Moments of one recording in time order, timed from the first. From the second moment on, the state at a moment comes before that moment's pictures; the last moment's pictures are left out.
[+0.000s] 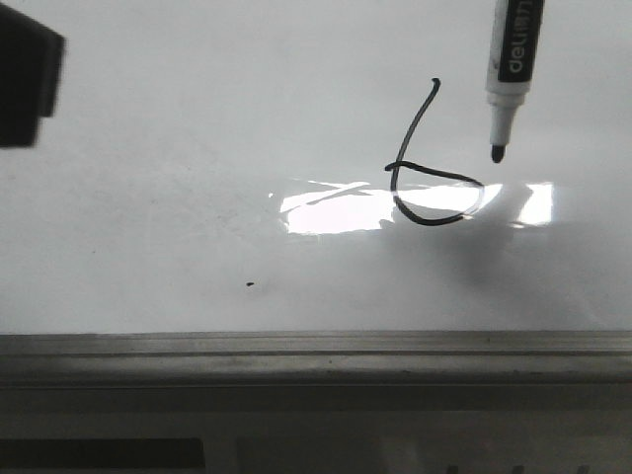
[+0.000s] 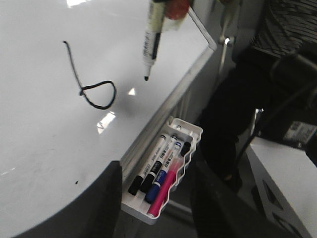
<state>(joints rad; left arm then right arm) -0.88 0.77 -0.50 -1.08 0.39 1.13 0.75 0.77 -0.67 0.24 0.26 -0.38</state>
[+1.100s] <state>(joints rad) -0.88 1.09 -0.55 -1.67 0.66 2.05 1.04 0.77 -0.67 0.28 0.20 -0.38</state>
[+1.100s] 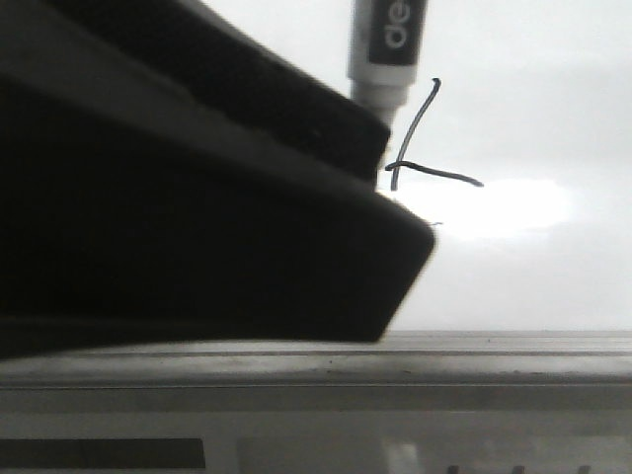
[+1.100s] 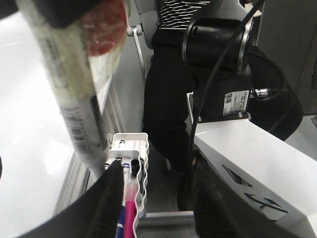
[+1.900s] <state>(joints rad) -0.88 1.10 -0.55 -1.71 0.64 2.09 1.04 0.77 -0.67 0.27 0.19 -0.38</state>
